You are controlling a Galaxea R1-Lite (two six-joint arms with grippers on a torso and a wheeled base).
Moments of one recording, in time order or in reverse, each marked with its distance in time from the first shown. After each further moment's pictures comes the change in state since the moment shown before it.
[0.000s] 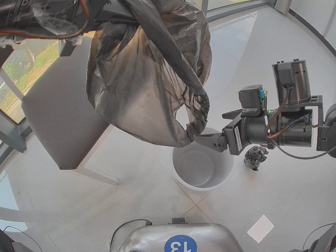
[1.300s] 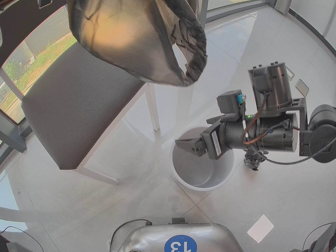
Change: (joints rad) left arm -0.086 -0.183 0.244 -0.500 0.043 0.187; right arm 0.072 0.091 -0.060 -0.010 -0.052 0.051
